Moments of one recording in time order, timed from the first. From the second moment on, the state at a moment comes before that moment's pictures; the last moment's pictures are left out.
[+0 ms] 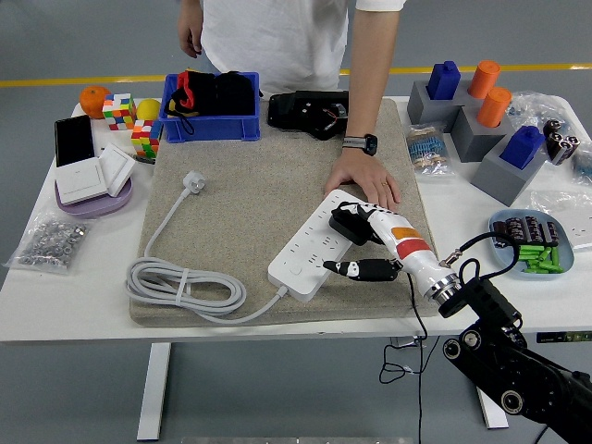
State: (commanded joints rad) left arm -0.16 0.06 -1.35 -0.18 1.65 -0.14 0.35; right arm 0.38 -0.11 0.78 1.03 -1.77 -0.39 0.31
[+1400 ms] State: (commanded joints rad) left arm -0.16 0.06 -1.36 -0.18 1.66 -0.14 0.35; right arm 0.43 -0.11 0.76 1.03 -1.76 -0.38 0.30
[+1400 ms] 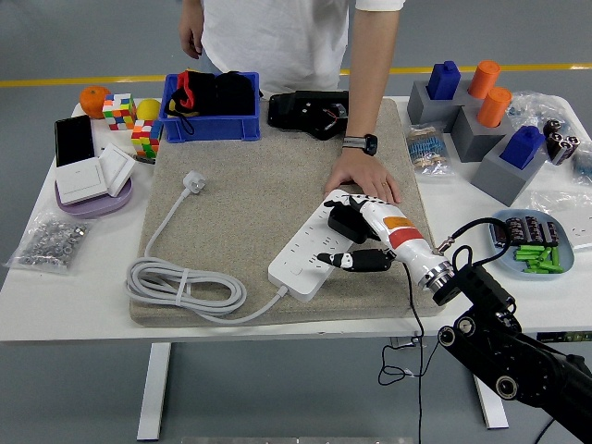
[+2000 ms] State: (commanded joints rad) left arm -0.16 0.05 -1.36 -0.18 1.65 -0.14 0.35; right arm 0.30 -0.15 0.95 1.17 -1.81 -0.37 0.27
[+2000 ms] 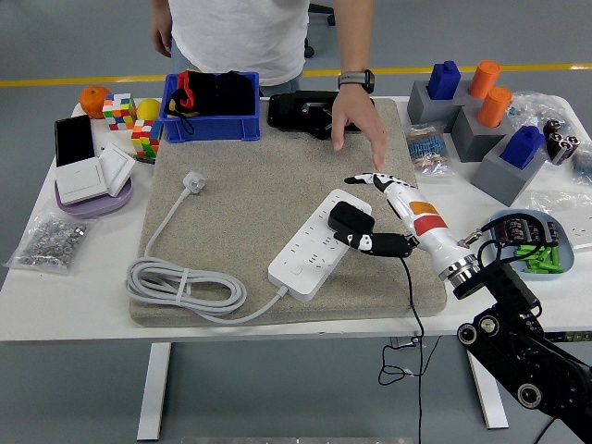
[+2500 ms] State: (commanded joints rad) left arm -0.16 0.06 -1.35 -0.18 1.65 -0.14 0.35; right arm 0.09 -0.19 1.26 1.21 -1.84 -0.34 0.23
